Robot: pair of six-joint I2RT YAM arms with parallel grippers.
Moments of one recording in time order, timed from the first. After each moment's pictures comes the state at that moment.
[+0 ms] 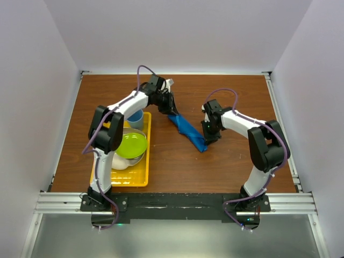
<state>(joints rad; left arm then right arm) -0.44 2.16 1.71 -0.48 0.47 -0.51 0.40 1.77 1.11 -0.66 -0.07 0.31</state>
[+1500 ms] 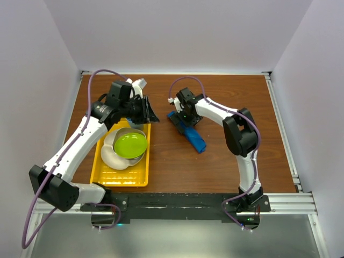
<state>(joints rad) -0.44 1.31 1.31 -0.73 0.39 -0.57 0.56 2.12 1.61 -0.73 -0.02 -0.10</state>
